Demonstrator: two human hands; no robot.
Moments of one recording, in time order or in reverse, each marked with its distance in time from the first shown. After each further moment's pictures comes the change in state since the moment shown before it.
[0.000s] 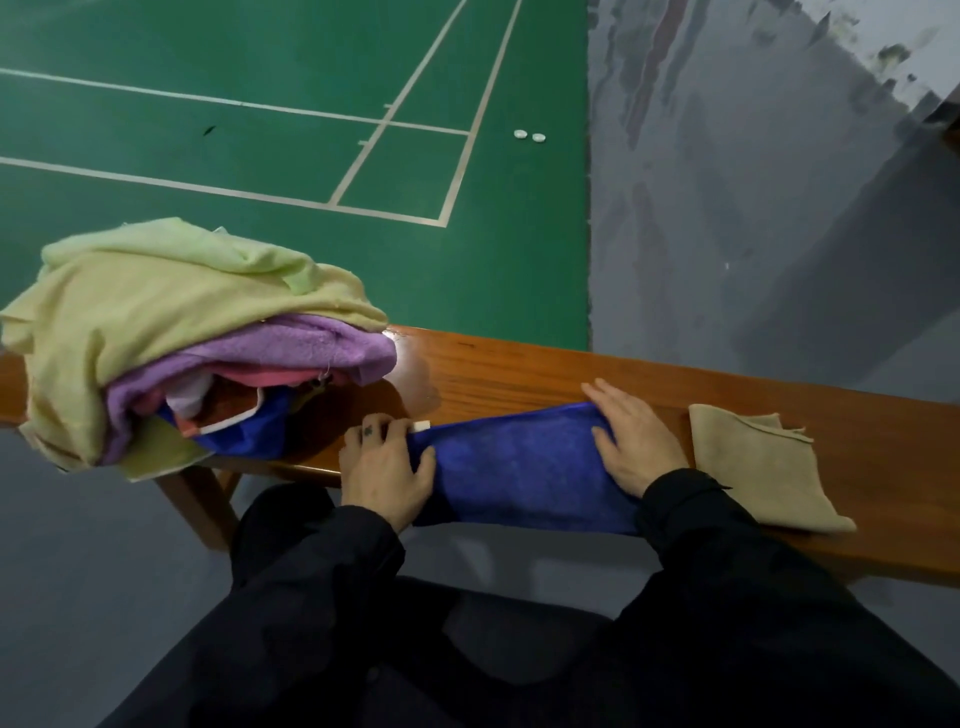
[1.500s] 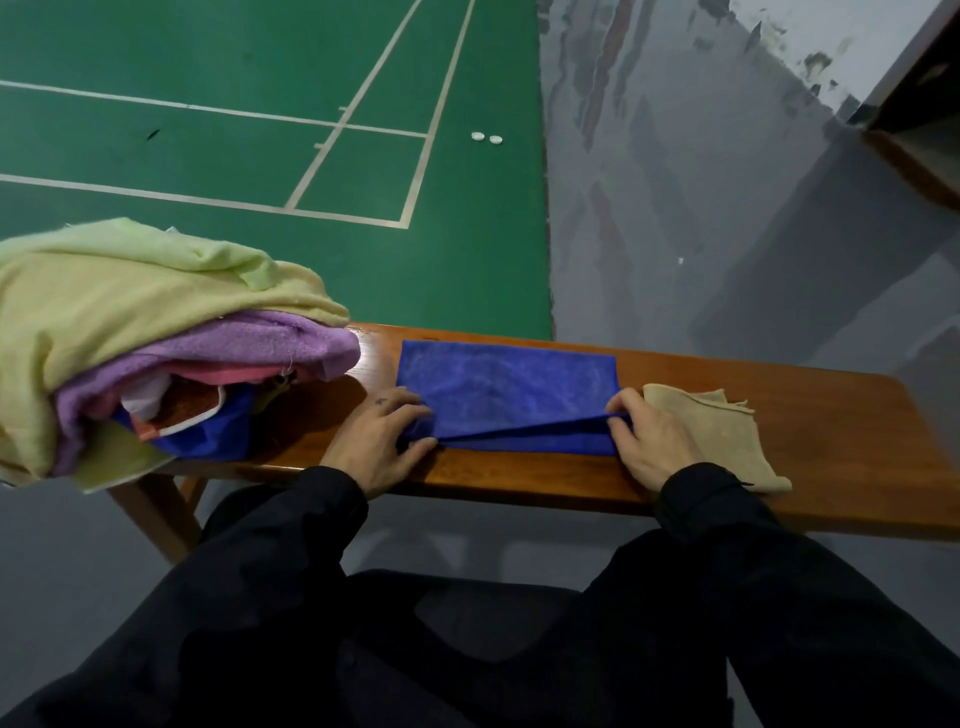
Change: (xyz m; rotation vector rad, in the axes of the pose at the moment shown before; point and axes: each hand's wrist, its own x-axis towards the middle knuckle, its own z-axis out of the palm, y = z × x) left_hand 0.026 0.003 -0.008 -0.068 -0.019 0.580; right_hand -0.047 0.024 -0.039 0.091 0.075 0.159
